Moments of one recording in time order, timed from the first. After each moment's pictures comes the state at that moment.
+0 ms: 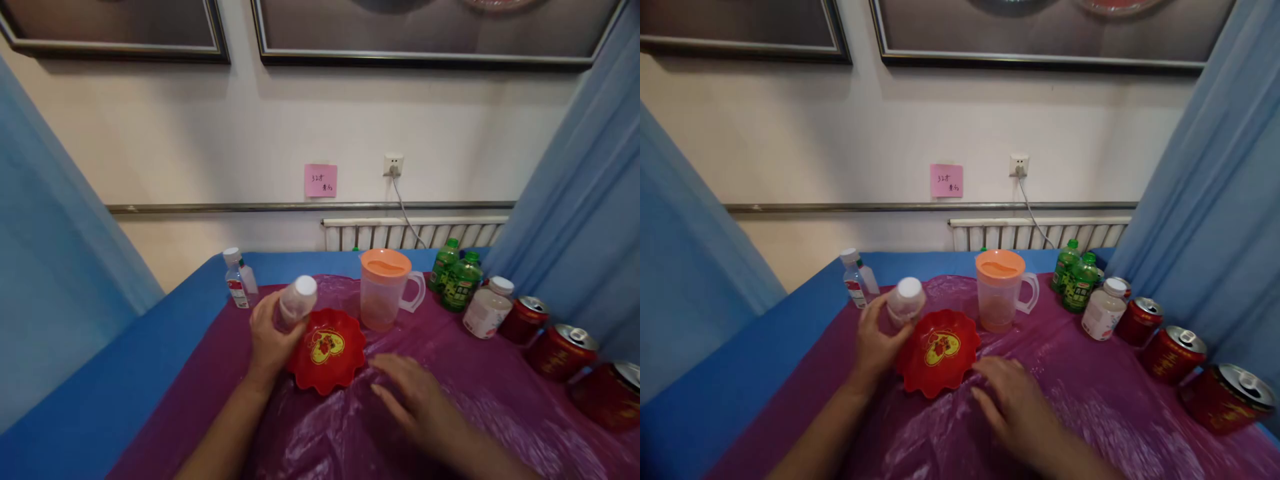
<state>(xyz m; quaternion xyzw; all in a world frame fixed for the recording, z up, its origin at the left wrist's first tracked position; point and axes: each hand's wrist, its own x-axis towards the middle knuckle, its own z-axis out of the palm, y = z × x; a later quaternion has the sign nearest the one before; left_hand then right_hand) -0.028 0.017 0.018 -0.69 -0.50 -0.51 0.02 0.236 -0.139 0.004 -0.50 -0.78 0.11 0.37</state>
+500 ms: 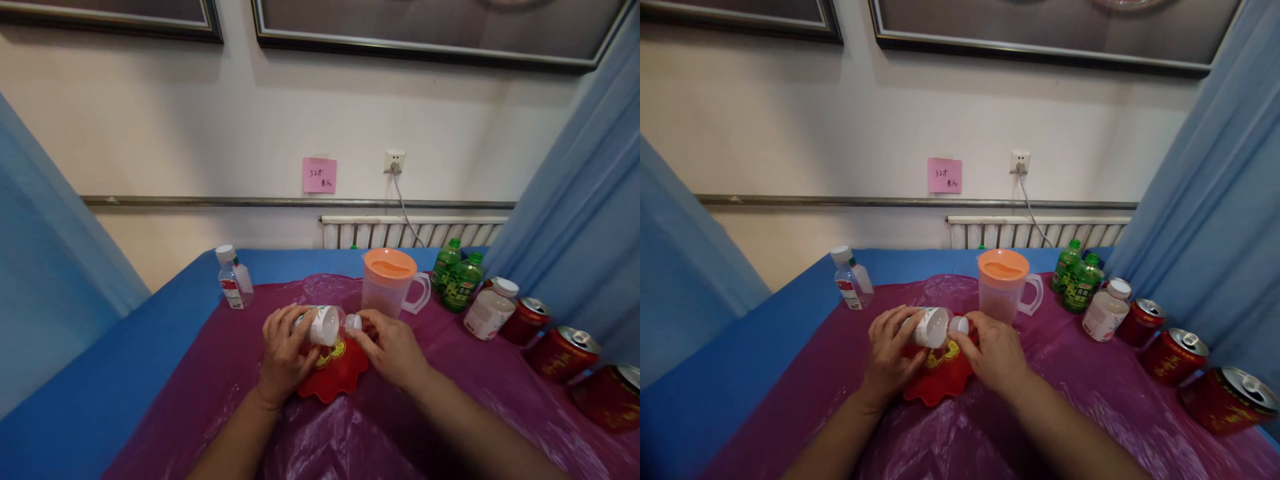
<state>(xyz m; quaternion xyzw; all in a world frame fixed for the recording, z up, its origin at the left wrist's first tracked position) -0.027 0.005 0.005 -0.84 -0.33 -0.41 0.14 0.207 -0.064 0.039 -0.57 -0.70 0.12 0.40</state>
